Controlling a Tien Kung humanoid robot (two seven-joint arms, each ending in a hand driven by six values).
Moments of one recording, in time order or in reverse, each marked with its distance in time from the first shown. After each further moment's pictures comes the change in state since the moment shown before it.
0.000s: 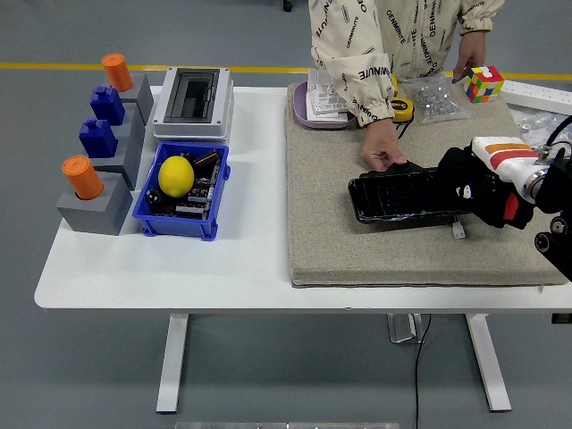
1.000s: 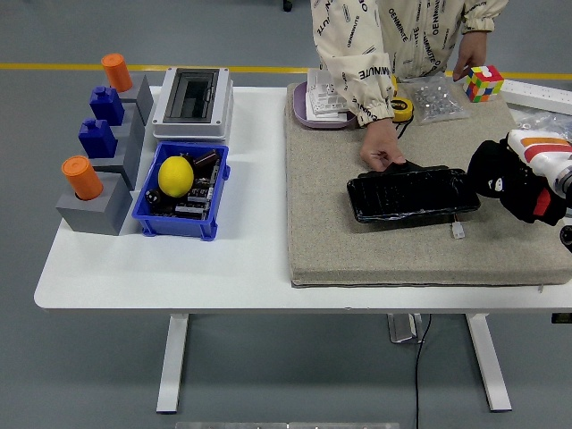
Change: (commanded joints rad) left arm 0.003 0.002 -0.001 0.000 0.000 0.000 0.001; right arm 0.014 -0.003 0.035 -0.031 -0.022 0.001 -0.005
